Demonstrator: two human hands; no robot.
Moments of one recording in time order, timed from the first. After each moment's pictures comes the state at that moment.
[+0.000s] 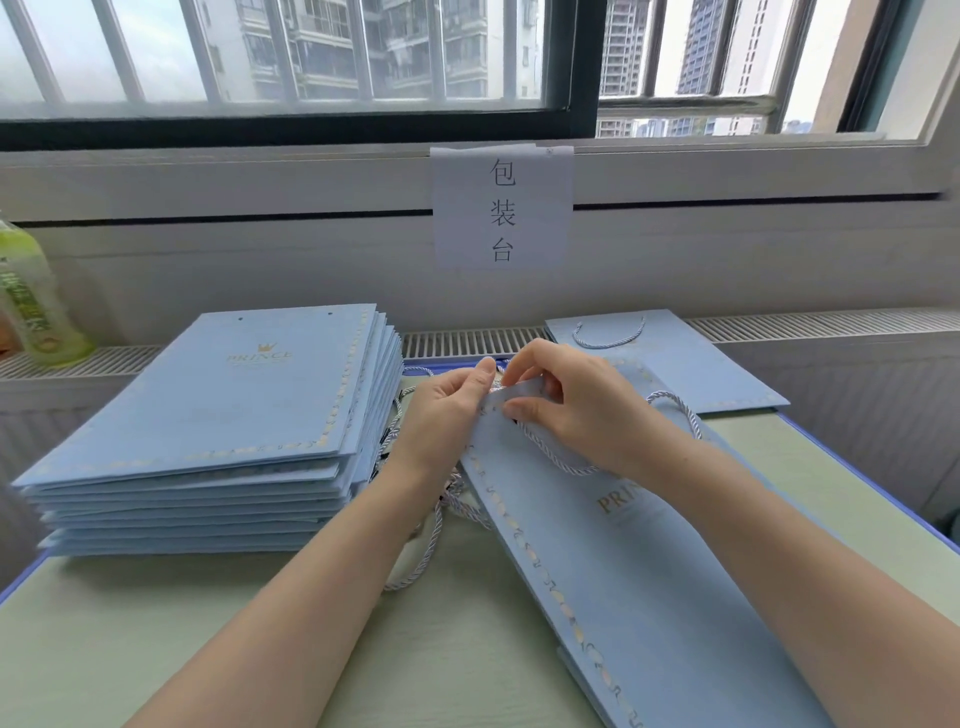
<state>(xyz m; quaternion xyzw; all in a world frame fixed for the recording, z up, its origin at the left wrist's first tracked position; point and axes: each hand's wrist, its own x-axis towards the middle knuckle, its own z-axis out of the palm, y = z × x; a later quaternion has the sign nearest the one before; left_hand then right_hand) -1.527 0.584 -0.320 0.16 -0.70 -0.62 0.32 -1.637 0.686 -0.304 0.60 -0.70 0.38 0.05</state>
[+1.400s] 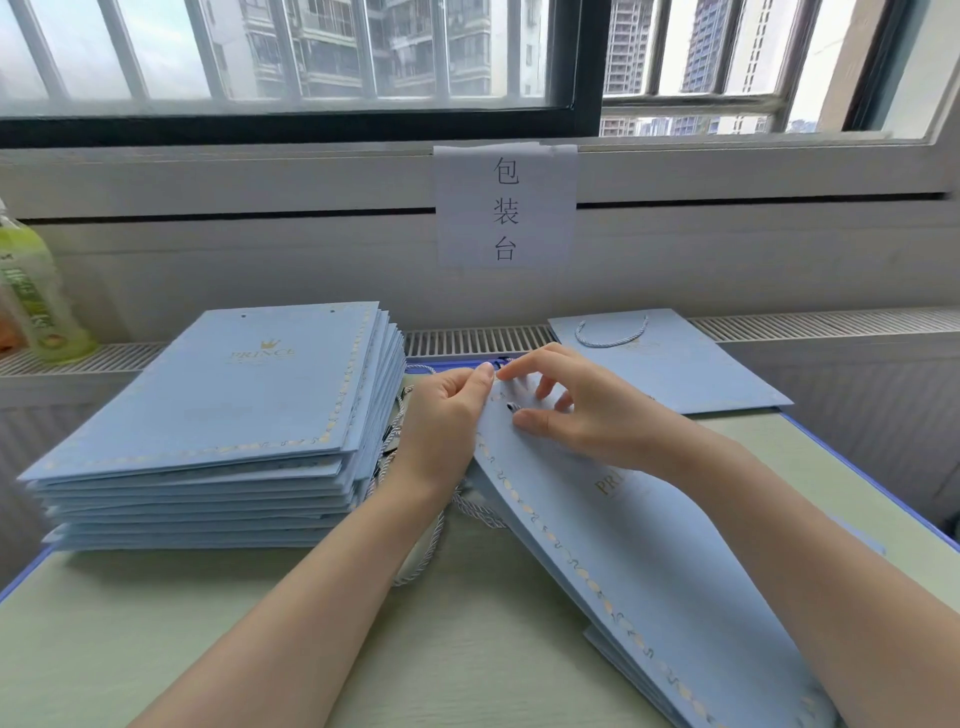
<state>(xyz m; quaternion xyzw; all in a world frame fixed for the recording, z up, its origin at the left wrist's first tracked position) -1.527 0.588 -0.322 0.18 -0.72 -0.55 0.38 -1.646 0.691 -0.306 0.60 -0.71 0.36 -0.05</state>
